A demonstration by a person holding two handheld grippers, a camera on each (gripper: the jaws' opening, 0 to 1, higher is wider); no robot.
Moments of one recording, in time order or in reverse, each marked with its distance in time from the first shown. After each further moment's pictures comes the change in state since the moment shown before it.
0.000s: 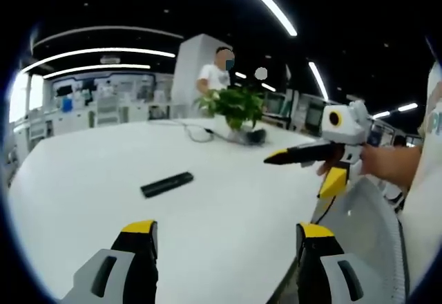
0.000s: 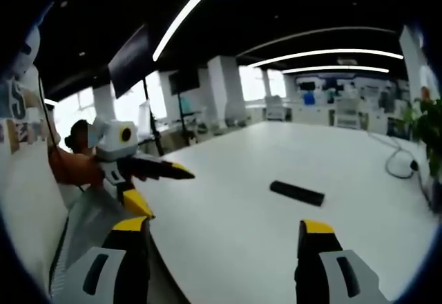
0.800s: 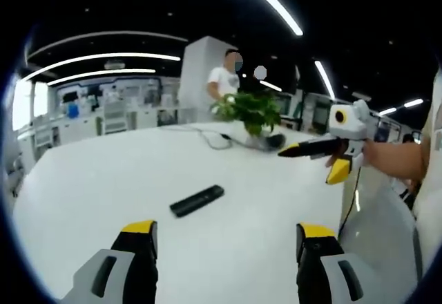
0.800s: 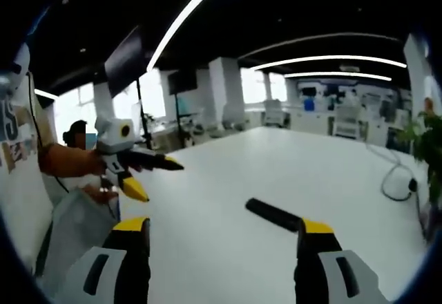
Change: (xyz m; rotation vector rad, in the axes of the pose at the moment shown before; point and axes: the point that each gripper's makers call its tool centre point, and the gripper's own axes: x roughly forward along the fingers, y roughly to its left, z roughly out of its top) left arm 0.011 0.060 0.021 0.023 -0.001 0.048; right arm 0.019 -0.048 0.027 -0.055 0.004 -0.007
